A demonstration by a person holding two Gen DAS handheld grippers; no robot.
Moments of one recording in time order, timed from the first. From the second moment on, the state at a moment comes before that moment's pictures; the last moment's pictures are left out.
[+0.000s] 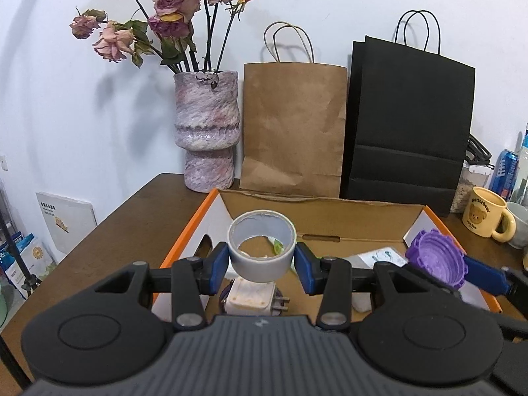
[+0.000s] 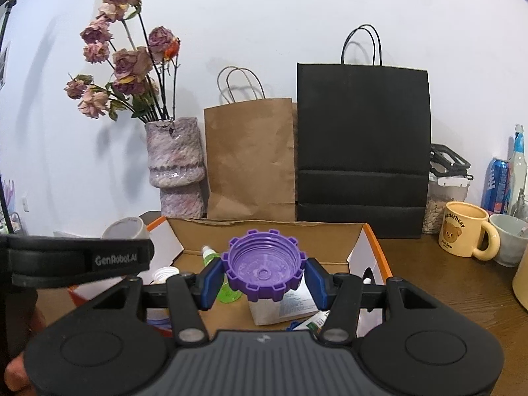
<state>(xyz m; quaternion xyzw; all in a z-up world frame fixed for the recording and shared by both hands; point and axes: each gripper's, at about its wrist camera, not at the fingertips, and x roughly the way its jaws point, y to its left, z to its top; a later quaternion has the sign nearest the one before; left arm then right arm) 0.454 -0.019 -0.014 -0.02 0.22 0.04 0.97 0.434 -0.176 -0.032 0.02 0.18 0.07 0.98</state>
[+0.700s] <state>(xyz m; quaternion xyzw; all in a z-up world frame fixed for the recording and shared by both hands) 0.499 -0.020 -0.026 0.00 0.23 0.04 0.97 0.478 -0.180 -0.045 0.02 0.19 0.07 0.98</state>
